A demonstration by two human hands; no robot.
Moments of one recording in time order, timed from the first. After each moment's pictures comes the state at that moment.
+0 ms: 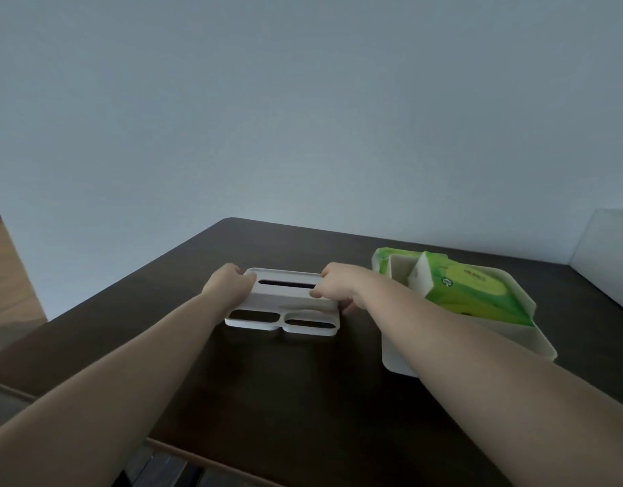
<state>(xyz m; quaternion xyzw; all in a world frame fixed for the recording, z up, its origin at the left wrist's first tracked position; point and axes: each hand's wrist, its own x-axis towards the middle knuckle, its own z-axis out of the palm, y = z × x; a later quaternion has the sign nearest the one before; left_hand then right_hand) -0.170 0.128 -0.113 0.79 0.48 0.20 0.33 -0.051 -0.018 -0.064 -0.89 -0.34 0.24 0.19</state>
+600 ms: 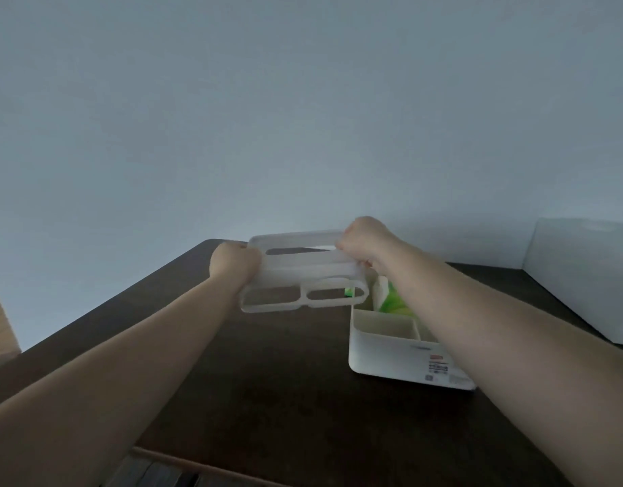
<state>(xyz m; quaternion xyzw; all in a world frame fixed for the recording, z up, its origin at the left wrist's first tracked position) -0.147 0.071 -0.041 0.76 0.43 0.33 0.36 -0.015 -0.074 0.010 -0.89 -0.32 0.06 0.32</state>
